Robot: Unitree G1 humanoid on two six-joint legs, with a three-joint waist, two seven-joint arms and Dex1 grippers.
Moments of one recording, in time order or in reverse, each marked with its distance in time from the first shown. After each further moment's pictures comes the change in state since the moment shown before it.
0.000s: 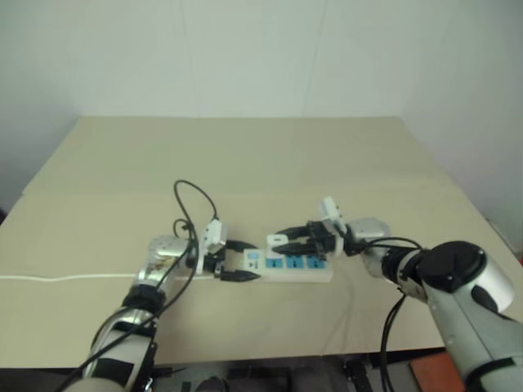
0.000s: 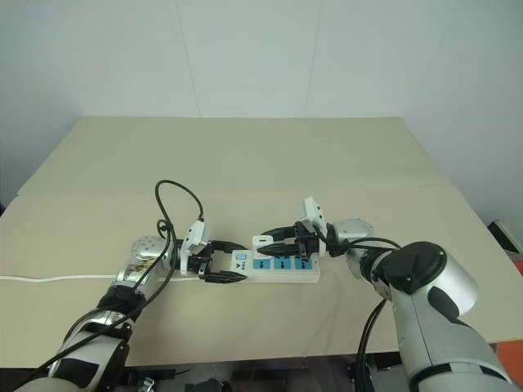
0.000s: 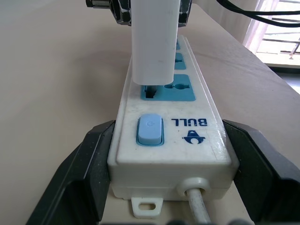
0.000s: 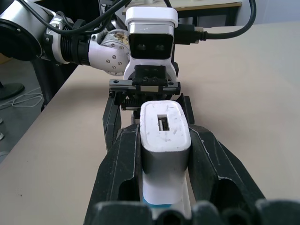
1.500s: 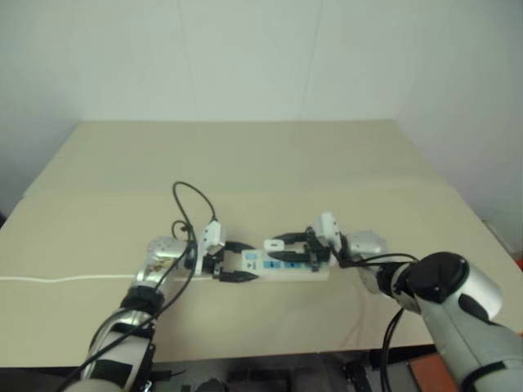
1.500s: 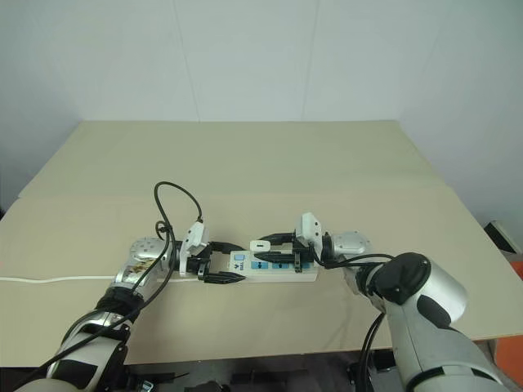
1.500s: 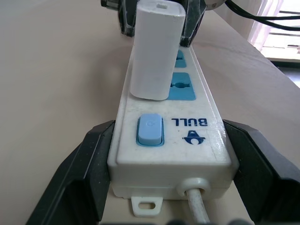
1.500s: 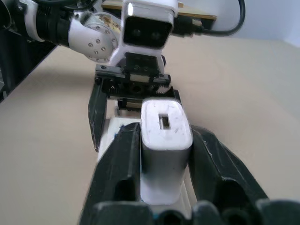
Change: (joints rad) left arm 0.010 0.009 0.000 -0.001 0.006 -0.001 0.014; right arm 0.080 0.031 0.099 0.000 0.001 -0.236 -0.163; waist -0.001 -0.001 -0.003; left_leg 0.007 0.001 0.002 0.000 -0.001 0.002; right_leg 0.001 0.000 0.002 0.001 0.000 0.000
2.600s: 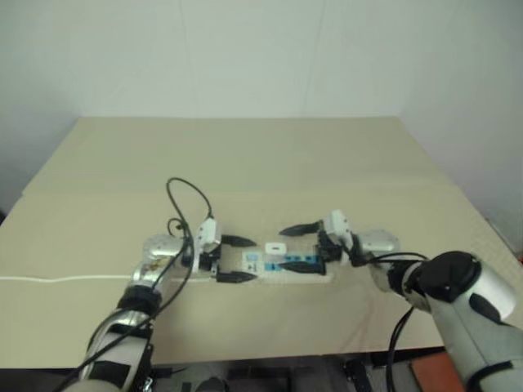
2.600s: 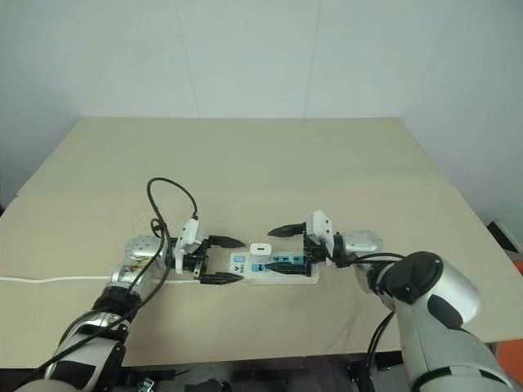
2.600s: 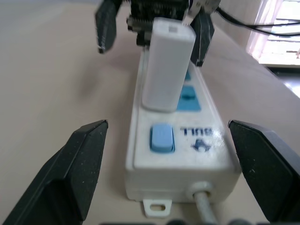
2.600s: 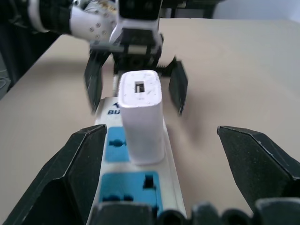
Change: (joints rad) left arm 0.009 0.038 0.041 -0.094 -0.071 0.035 -0.034; right arm -0.017 -0.093 -0.029 0.000 0.040 0.043 0.120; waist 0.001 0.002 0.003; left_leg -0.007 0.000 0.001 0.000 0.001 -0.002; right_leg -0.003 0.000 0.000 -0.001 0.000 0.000
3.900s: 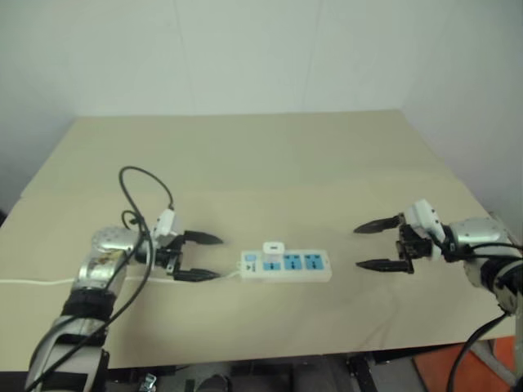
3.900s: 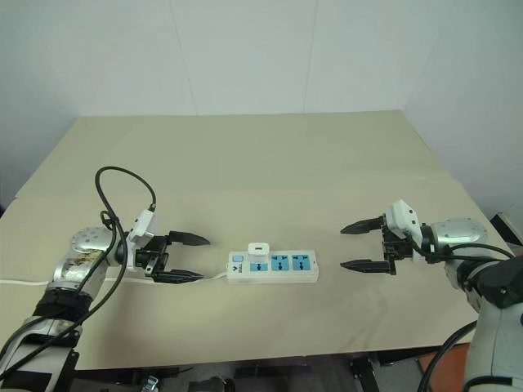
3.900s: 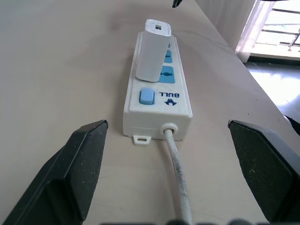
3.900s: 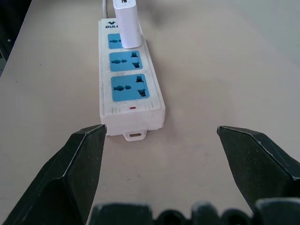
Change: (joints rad) left arm 0.069 0.221 0.026 -0.135 -0.101 0.141 -0.097; right arm -0.004 -0.394 -0.062 0.000 -0.143 0.115 0.161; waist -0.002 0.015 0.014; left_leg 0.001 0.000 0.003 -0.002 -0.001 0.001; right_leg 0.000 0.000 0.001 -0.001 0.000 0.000
